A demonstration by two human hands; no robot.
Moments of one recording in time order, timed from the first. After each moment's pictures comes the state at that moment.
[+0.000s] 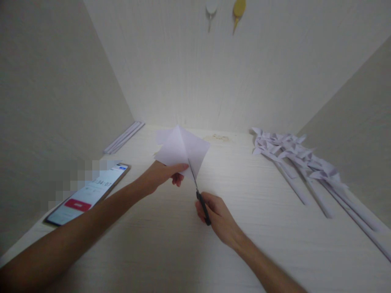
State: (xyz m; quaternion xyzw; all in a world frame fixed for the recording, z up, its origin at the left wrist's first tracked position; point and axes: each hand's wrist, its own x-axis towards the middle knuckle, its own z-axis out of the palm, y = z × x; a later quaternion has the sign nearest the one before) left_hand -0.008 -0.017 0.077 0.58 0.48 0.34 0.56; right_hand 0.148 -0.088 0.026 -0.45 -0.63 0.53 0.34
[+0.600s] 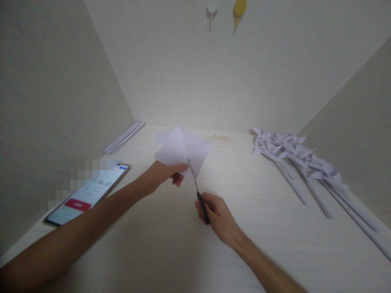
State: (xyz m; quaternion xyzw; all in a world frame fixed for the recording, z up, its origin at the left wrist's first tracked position) left_hand -0.008 -0.016 0.077 0.58 0.47 0.34 0.57; right_hand 0.146 -0.089 0.027 -0.48 -0.62 0.52 0.34
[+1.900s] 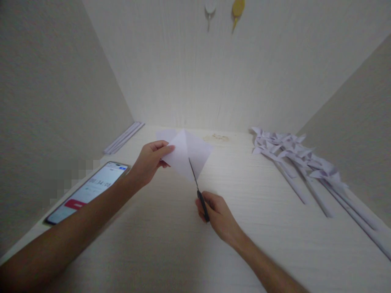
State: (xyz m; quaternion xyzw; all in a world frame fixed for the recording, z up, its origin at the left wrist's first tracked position) left_hand -0.027 0.002 0.079 0.54 0.44 0.49 0.53; right_hand 0.145 -0.086 0.022 -0.47 -0.61 0.53 0.36
